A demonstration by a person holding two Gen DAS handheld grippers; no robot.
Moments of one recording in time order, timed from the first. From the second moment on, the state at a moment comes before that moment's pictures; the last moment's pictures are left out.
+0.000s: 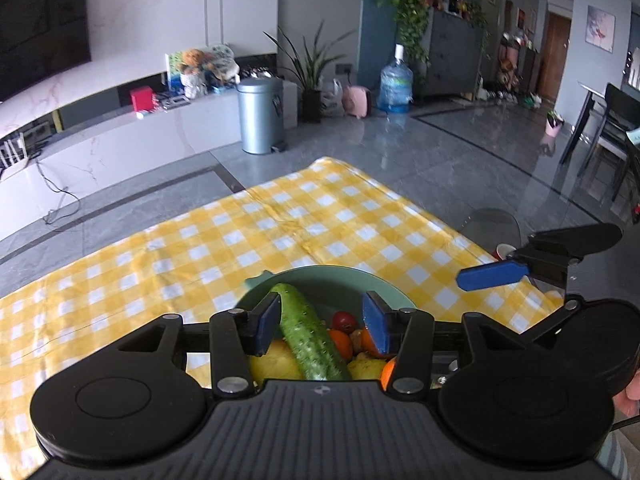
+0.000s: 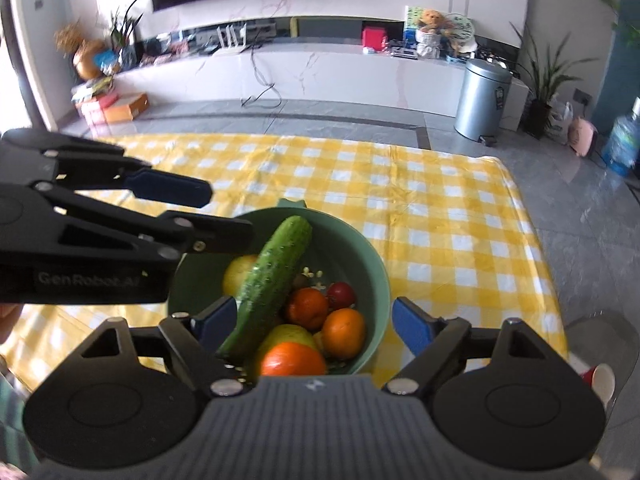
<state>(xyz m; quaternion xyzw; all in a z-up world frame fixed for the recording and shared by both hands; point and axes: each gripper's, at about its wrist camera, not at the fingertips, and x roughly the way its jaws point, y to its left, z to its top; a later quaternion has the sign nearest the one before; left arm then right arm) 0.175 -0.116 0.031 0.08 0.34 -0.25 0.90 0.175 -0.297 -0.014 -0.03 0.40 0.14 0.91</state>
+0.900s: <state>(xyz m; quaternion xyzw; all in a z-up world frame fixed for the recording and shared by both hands) 0.081 -0.028 0.036 0.08 0.25 -0.10 0.96 0.079 -0.226 -0.009 -0.03 0.29 0.04 0.96</state>
